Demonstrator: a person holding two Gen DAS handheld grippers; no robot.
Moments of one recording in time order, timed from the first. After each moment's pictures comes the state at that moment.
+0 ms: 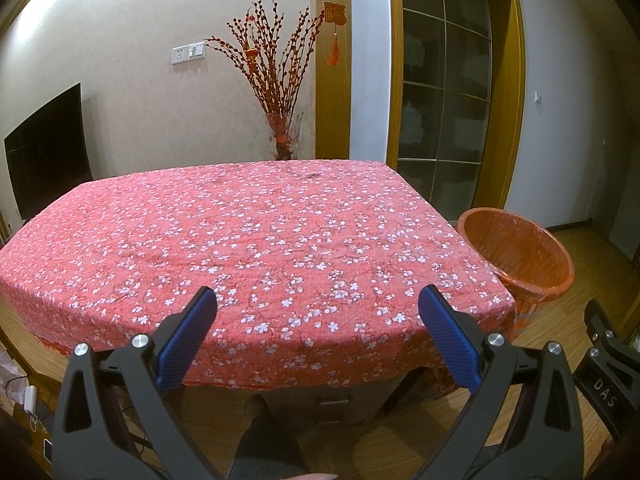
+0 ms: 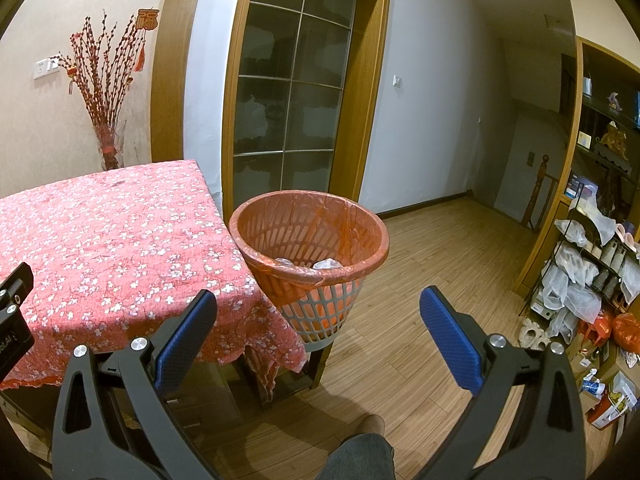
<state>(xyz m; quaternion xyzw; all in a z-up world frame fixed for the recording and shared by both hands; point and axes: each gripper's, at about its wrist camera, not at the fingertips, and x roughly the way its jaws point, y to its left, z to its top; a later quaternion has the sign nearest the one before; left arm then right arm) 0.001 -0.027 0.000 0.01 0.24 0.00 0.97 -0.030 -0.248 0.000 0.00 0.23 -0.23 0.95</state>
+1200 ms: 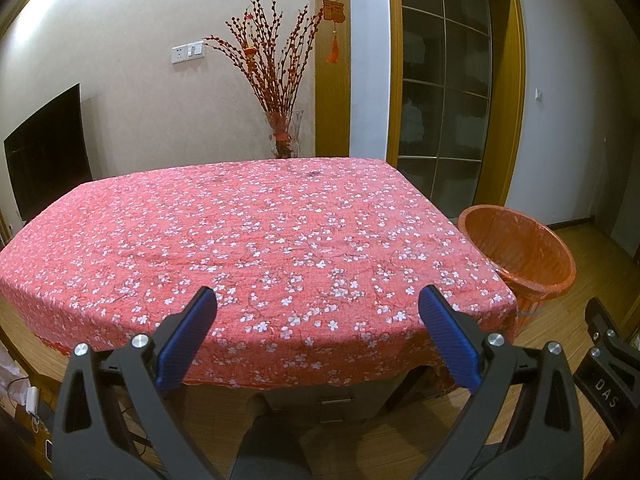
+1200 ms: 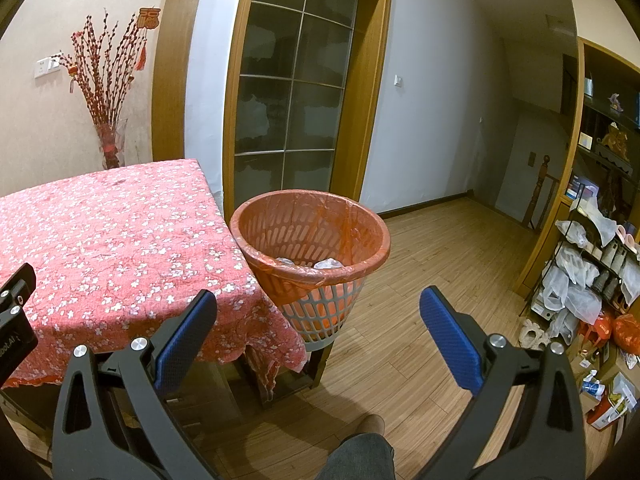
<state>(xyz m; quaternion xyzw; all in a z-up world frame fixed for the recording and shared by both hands) 0.005 -0.024 -0.001 0.01 0.25 0.00 0.97 -0.030 -0.247 0.000 0.00 0.23 -0.23 0.95</state>
